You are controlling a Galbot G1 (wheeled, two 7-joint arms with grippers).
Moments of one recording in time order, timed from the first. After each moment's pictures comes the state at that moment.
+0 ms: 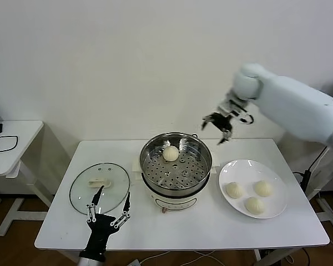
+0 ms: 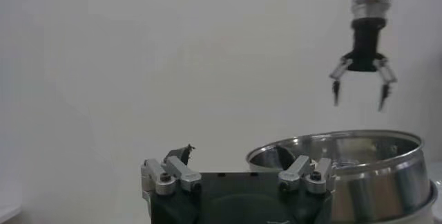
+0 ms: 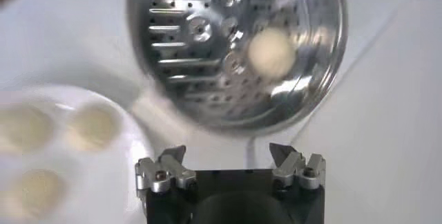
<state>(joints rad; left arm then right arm) 1.74 -1.34 -0.42 -2.12 0.08 -0.29 -0.09 0.54 0.86 -1.15 1.12 0.14 0.19 -1.26</state>
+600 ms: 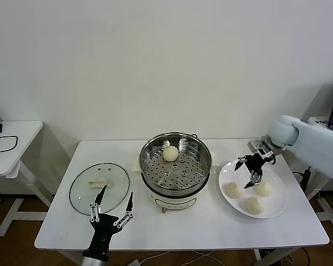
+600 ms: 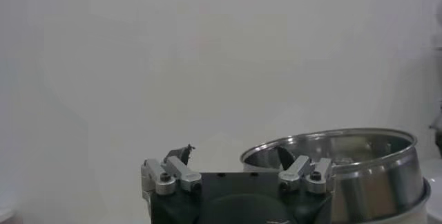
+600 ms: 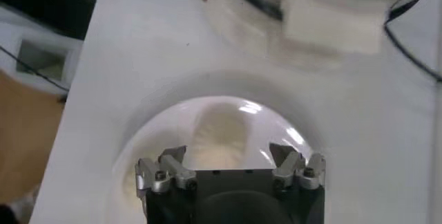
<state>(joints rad) 1.73 -1.35 -0.40 -2.12 0.10 -0.27 -0.09 0.33 0.68 -1.22 1.16 0.27 -0.01 -1.12</state>
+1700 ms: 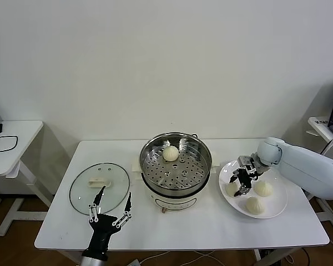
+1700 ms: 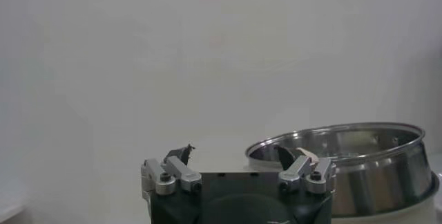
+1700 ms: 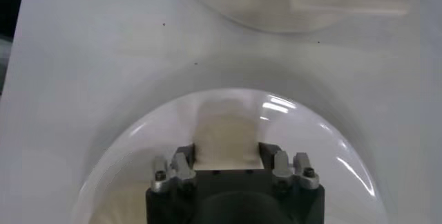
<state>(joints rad) 1.72 -1.36 -0.41 -2.10 0.11 -0.28 -0.10 0.17 0.77 -1.15 1.05 0.23 -0.05 -1.03</state>
